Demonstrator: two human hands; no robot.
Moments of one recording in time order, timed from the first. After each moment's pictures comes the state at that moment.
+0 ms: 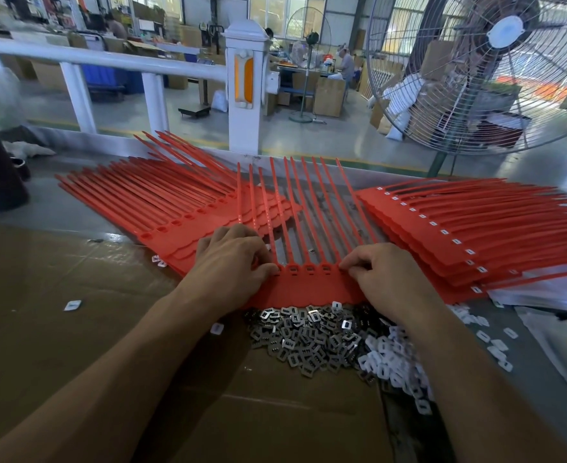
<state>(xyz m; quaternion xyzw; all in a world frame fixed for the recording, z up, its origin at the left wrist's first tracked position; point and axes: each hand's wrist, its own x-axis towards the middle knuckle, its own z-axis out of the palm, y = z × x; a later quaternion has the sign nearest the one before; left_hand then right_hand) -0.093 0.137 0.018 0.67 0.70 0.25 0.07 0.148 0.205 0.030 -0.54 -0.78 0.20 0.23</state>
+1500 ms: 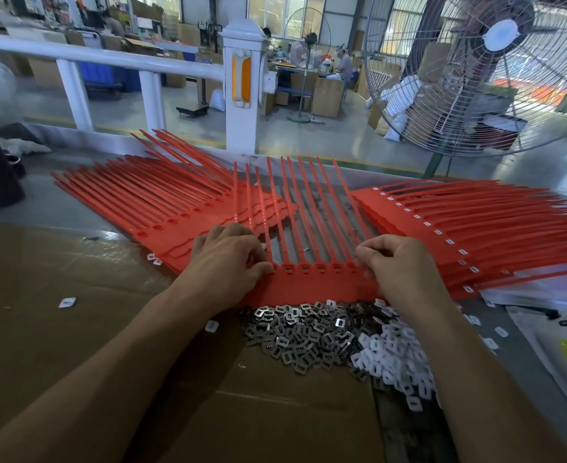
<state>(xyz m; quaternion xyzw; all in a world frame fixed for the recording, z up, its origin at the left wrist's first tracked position) -0.093 0.137 0.018 0.67 0.70 0.24 0.06 0.159 0.201 0.037 -0.56 -0.68 0.30 0.37</state>
